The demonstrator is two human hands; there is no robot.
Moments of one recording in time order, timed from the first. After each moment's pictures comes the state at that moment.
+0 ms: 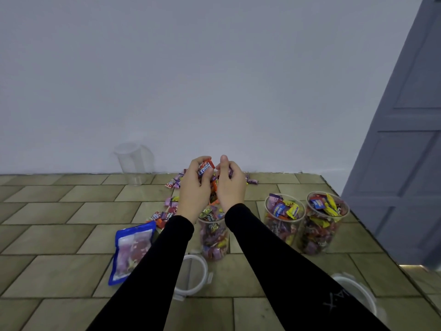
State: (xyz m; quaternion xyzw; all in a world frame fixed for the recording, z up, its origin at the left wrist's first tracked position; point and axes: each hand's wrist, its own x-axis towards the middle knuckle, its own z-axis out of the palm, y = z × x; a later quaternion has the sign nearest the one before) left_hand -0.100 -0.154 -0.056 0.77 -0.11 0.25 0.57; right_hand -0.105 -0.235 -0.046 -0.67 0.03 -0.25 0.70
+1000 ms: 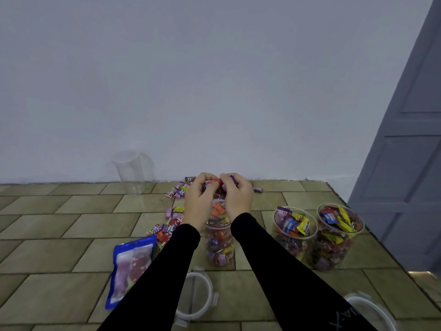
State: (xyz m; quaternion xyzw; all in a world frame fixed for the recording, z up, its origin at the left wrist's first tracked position) left_hand -0.079 -0.155 -0.065 0.69 -0.12 0.16 0.69; right_hand -0.081 -0.239 -0.053 -0.62 0.04 -0.22 0.75
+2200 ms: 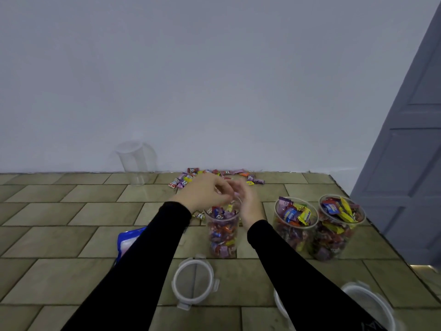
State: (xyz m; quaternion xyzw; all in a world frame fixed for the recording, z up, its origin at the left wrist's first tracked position) left_hand -0.086 -0.141 -0.029 0.92 -0.23 0.00 0.32; right_hand -0.091 -0.261 -0.087 -0.59 0.05 -0.07 0.80
